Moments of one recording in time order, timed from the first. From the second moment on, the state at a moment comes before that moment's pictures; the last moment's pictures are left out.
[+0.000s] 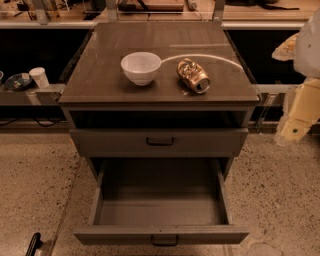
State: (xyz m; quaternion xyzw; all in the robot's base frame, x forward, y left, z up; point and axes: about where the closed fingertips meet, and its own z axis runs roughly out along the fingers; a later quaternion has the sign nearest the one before) arm 0.438 -0.215 0.982 -0.60 0.78 -0.04 0.17
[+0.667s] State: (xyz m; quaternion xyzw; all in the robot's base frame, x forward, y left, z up) arm 0.440 -0.215 0.983 -0.60 0.78 -0.04 0.17
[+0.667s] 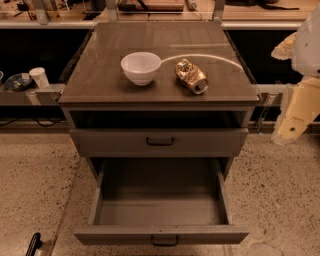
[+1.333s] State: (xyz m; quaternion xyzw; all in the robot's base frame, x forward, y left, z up) arm 0.526 -0.181 0.950 -0.56 0.81 -0.02 0.16
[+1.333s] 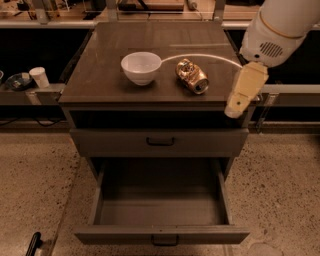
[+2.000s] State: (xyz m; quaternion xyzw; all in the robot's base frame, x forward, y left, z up) arm 0.628 -0.120 0.918 -0.53 0.83 0.01 0.16
